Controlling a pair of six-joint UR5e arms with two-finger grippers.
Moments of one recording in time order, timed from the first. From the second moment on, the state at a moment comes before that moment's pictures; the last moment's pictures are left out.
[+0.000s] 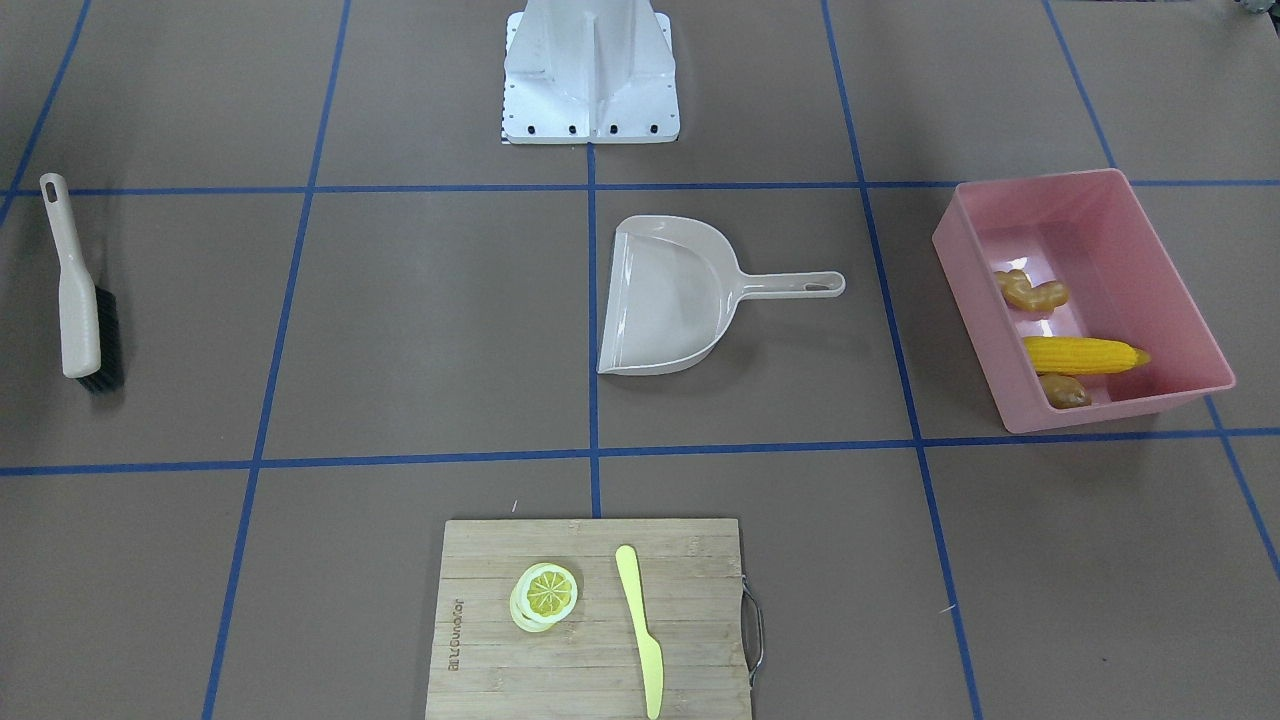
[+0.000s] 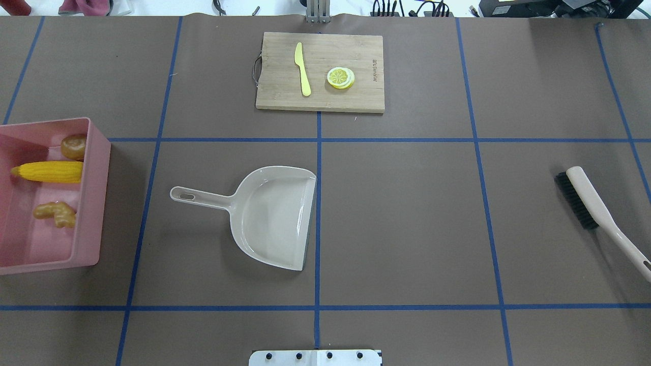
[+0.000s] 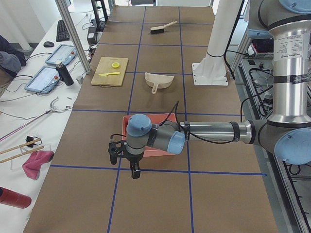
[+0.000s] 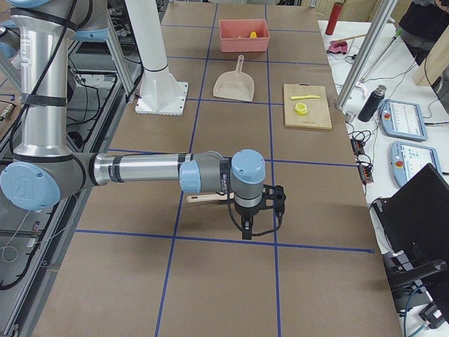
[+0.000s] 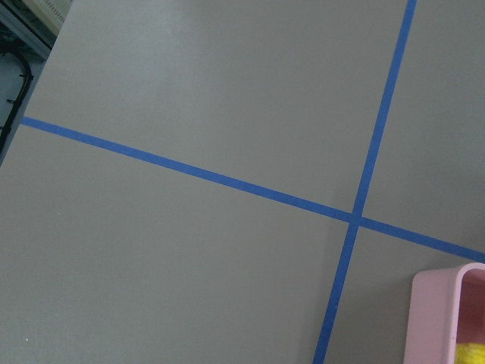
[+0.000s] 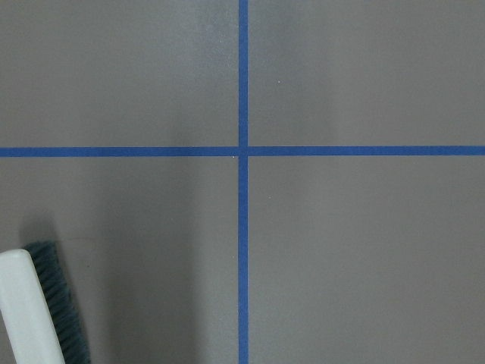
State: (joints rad) left arm -1.55 -1.48 -1.62 -1.87 -2.23 -0.48; right arm 1.58 -1.66 1.75 -1.56 2.32 0.07
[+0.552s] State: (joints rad) left arm -1.56 -1.47 -1.57 -1.88 -2.32 -0.48; right arm 1.58 -1.67 1.75 -1.56 2.32 0.07
